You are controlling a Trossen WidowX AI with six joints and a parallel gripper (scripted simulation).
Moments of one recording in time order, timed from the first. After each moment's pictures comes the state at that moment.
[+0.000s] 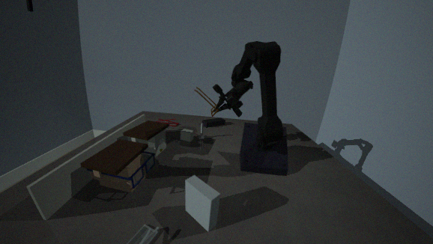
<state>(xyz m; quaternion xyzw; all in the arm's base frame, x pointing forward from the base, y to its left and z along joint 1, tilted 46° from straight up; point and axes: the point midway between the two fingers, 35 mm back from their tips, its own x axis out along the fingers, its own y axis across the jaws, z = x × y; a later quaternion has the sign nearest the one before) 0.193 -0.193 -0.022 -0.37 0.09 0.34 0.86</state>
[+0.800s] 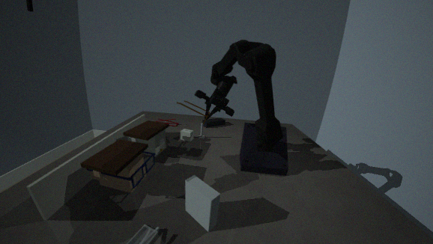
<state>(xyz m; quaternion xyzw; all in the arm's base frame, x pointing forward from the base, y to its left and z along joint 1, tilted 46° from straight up) 0.239 -0.141 0.015 -0.28 0.15 0.47 0.82</state>
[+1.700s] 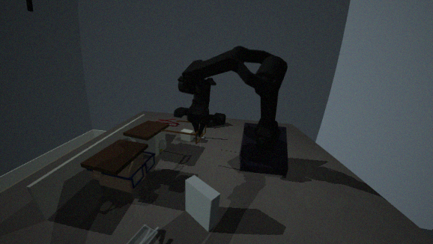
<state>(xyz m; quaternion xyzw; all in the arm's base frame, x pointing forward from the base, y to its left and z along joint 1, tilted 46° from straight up) 0.270 -0.035 0.081 -0.22 0.29 0.59 0.72</state>
